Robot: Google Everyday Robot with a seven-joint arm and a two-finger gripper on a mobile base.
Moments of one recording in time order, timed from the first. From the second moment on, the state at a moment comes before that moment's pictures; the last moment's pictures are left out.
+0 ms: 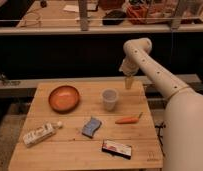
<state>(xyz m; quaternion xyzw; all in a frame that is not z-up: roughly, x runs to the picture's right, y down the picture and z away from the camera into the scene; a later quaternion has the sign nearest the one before) 0.196 -0.045 0.857 -0.25 -0.06 -0.06 0.96</state>
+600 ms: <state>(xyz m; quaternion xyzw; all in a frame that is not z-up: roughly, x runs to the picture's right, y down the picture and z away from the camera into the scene) 0.224 0.051 0.774 -0.26 -0.04 -0.07 0.96</state>
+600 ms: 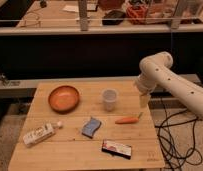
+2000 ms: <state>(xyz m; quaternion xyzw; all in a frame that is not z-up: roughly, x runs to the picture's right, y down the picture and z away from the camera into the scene) -0.098 0.090 0.749 -0.27 -0.19 -0.23 0.92</state>
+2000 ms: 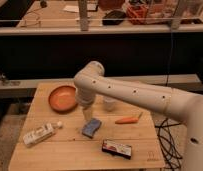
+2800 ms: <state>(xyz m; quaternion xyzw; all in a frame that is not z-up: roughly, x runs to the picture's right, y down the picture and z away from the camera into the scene) -0.075 -0.049 0.874 -0.24 -0.19 -0.21 0.93</state>
